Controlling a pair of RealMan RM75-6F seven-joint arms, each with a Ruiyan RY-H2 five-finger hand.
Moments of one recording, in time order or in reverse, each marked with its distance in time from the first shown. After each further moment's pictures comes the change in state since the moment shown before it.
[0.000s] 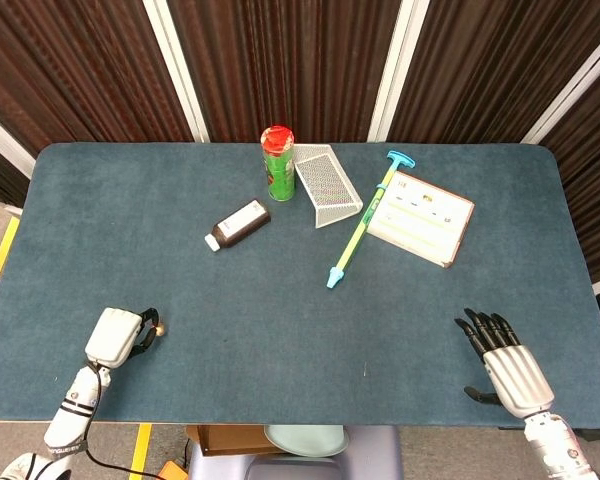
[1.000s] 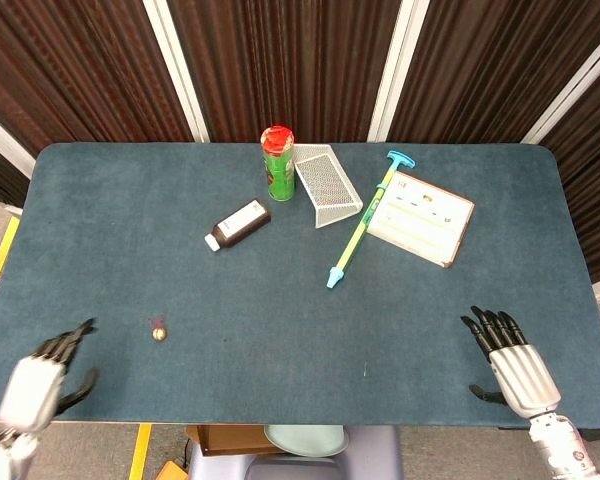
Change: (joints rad) left arm 0.275 0.325 0.131 -0.390 0.115 0.448 -0.018; right arm -0.014 0.005 0.004 -0.005 -0.002 0.031 -0.023
